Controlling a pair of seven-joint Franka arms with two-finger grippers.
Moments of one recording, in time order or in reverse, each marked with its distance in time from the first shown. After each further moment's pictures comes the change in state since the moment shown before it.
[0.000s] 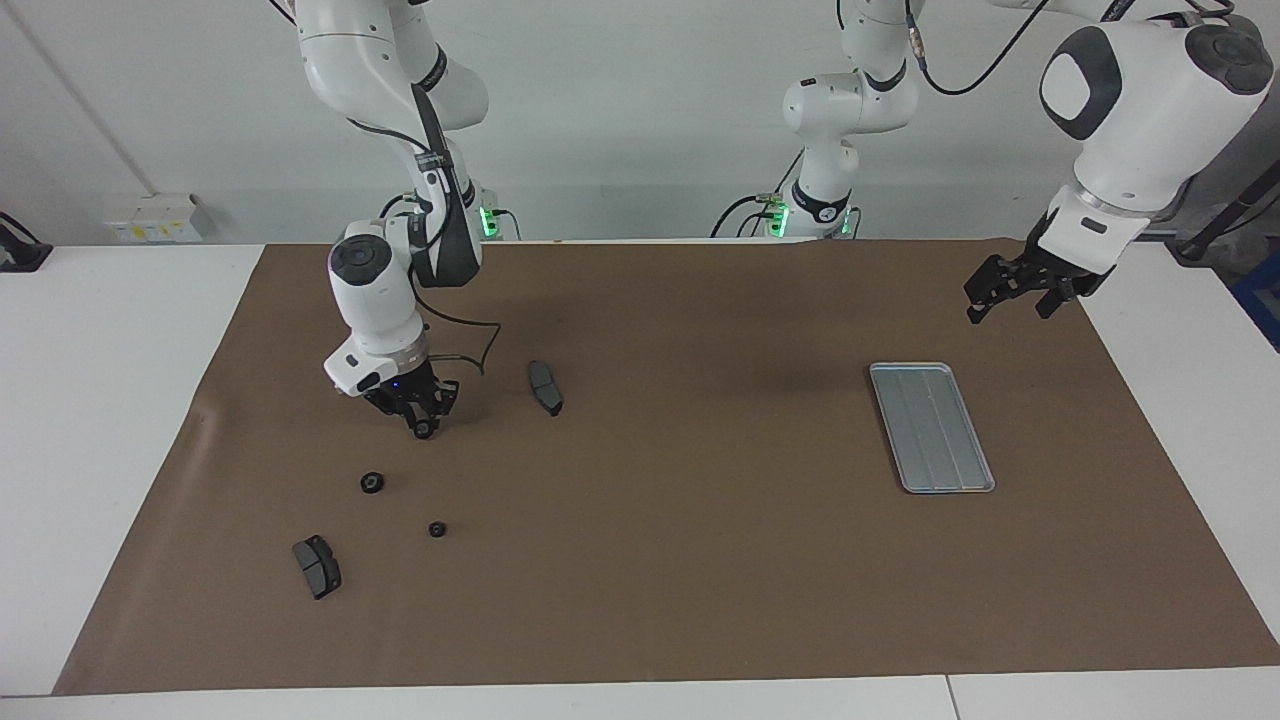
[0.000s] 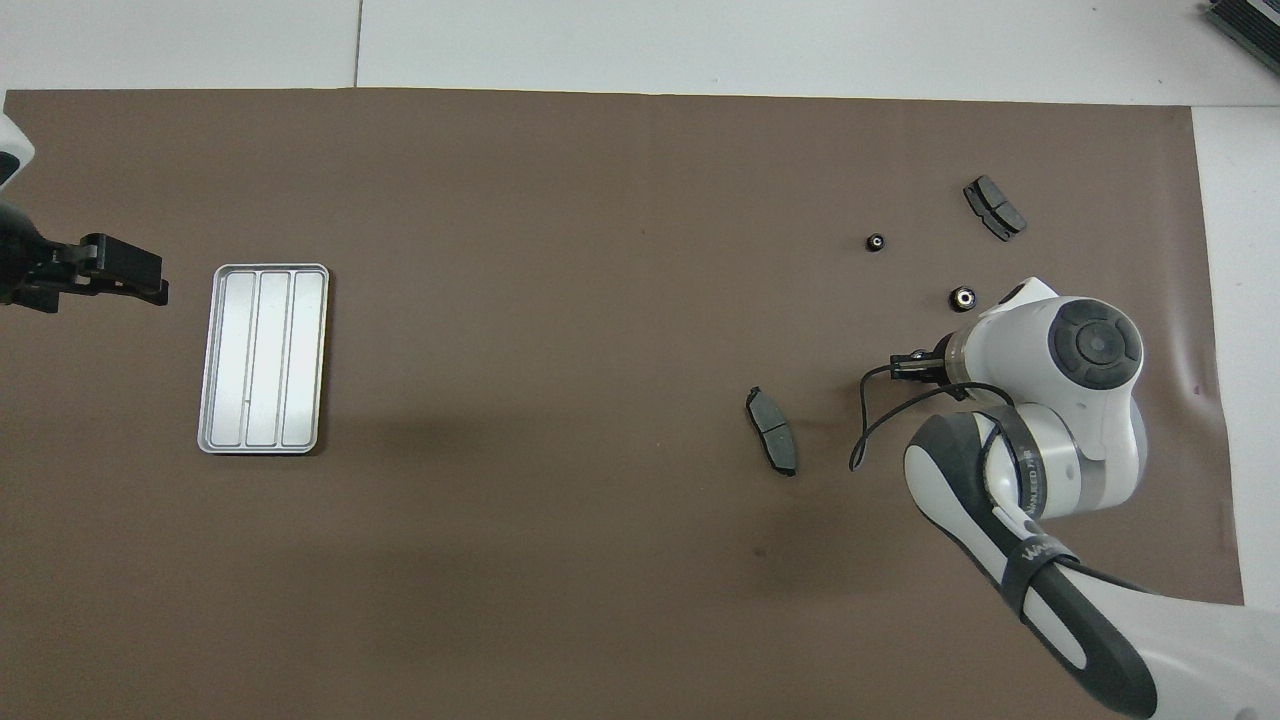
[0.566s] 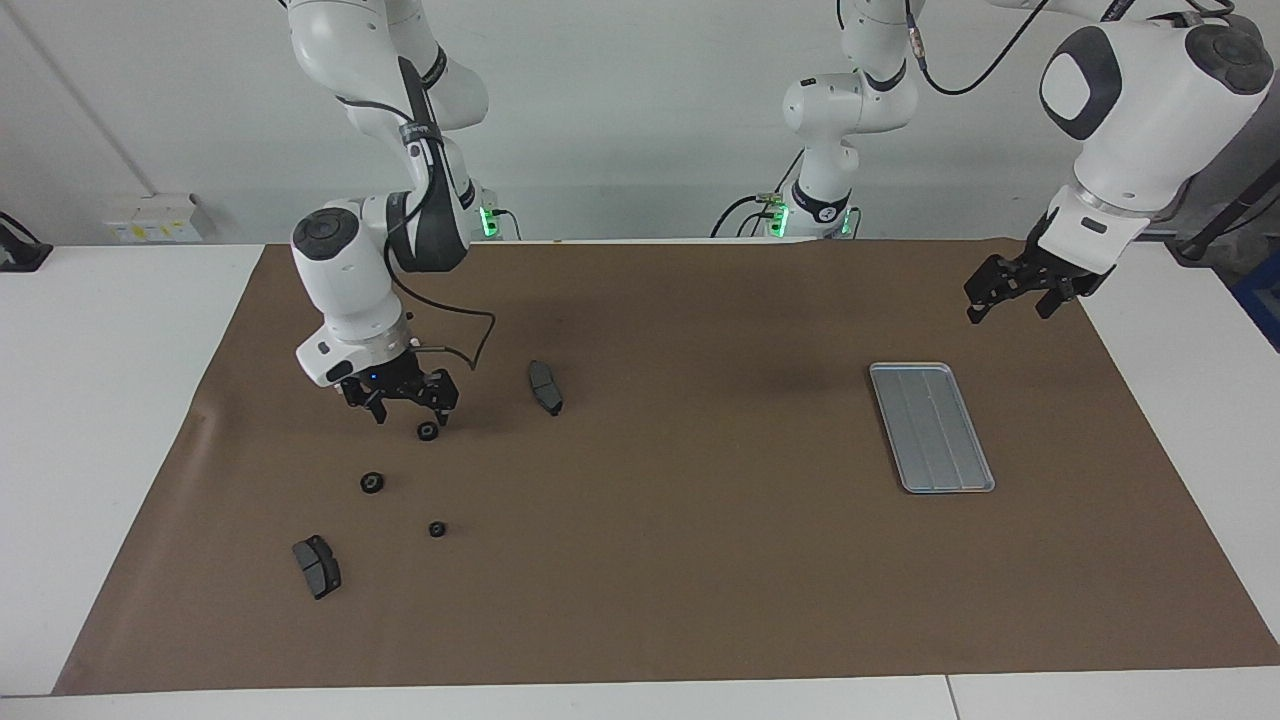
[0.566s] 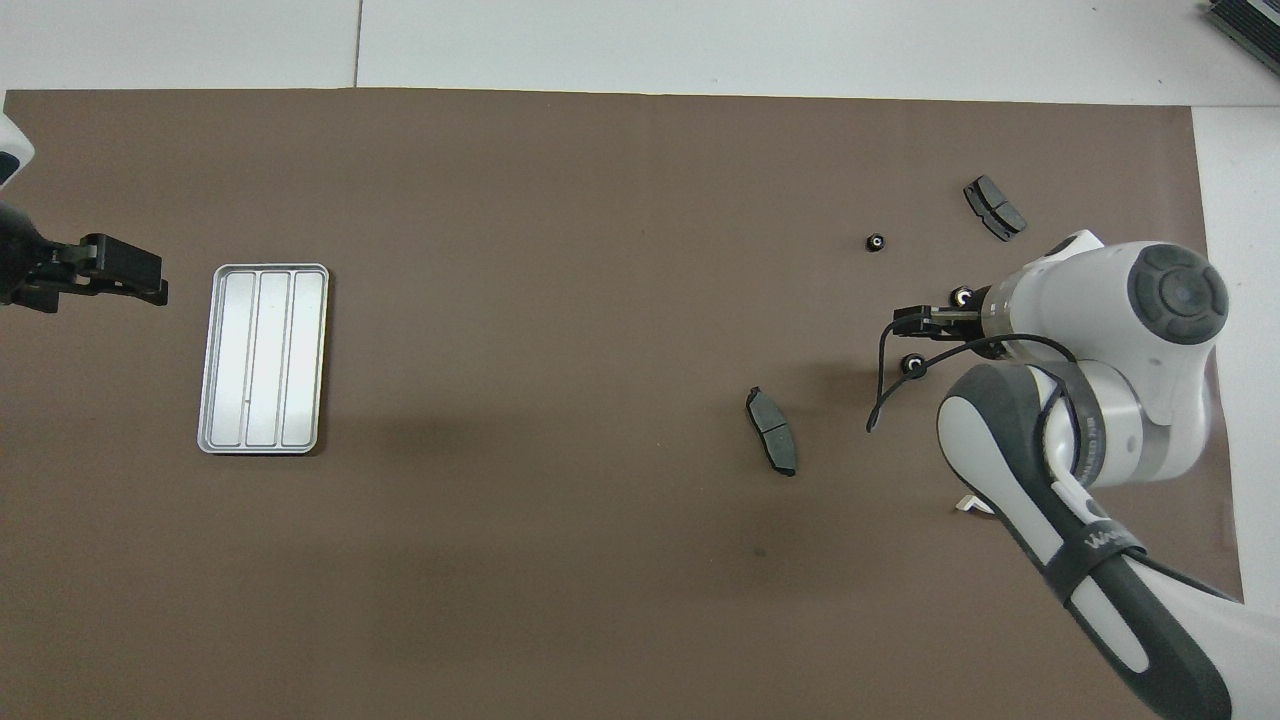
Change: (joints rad) left arm 0.000 0.000 0.000 0.000 0.000 0.000 0.000; right arm -0.003 -0.042 -0.016 0.189 0.032 -0.183 0.004
